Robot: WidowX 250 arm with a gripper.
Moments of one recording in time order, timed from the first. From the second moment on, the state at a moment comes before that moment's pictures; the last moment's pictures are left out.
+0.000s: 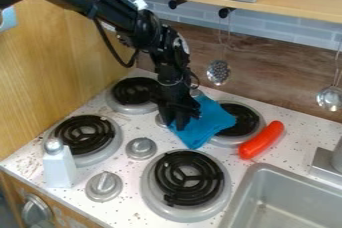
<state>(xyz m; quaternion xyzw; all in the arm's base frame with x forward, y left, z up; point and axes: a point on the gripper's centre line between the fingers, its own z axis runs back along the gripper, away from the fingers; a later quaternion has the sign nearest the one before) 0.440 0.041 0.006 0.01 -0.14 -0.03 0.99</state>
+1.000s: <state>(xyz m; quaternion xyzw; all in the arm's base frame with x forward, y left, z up) 0.366 0.066 0.016 0.03 -0.10 -0.02 0.99</state>
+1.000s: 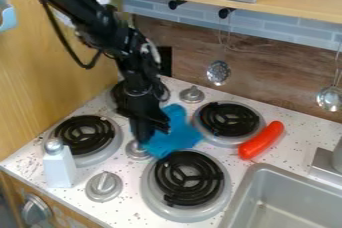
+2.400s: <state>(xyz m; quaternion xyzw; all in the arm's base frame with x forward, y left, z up) 0.272 0.065 0.021 0.06 -0.01 -0.03 1.00</state>
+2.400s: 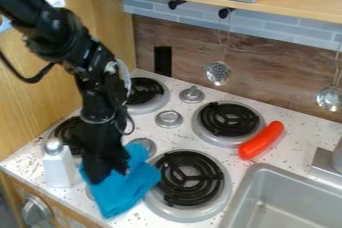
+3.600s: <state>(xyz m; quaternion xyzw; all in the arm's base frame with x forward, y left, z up) 0.393 0.057 0.010 0.03 -0.06 0.04 1.00</state>
